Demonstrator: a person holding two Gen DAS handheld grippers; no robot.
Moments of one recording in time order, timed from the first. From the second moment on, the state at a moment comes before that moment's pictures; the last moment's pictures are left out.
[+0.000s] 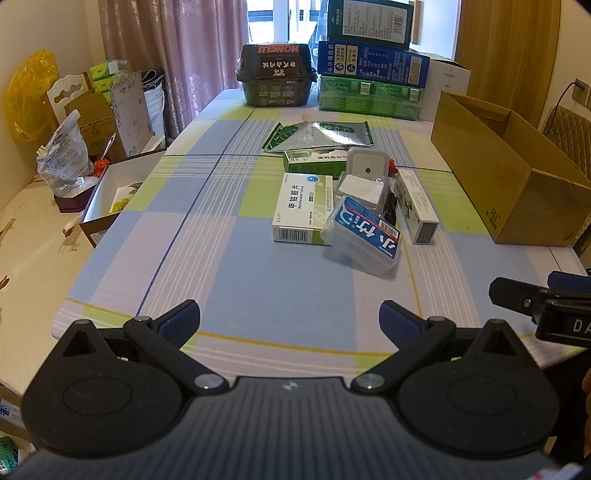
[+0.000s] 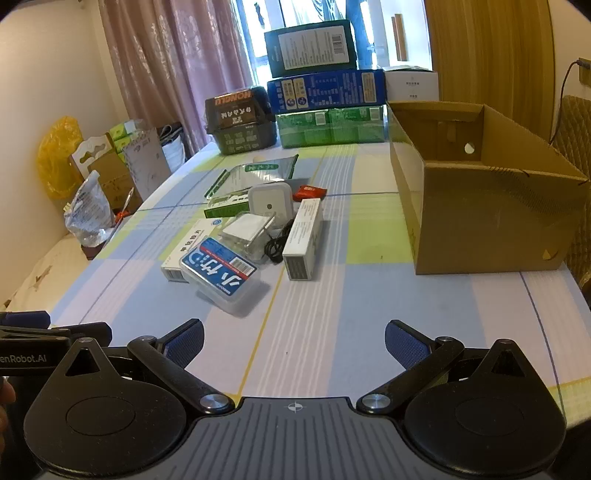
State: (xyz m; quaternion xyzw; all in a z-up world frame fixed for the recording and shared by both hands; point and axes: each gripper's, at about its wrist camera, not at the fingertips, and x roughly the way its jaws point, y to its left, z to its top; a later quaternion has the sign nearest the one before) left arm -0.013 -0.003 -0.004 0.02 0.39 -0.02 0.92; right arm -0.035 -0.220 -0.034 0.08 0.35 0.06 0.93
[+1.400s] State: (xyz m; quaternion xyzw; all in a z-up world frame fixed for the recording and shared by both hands) left arm 0.089 -0.075 -0.072 0.22 0.32 -0.21 0.90; right arm 0.051 -0.239 -0.075 0.08 0.36 0.07 0.93
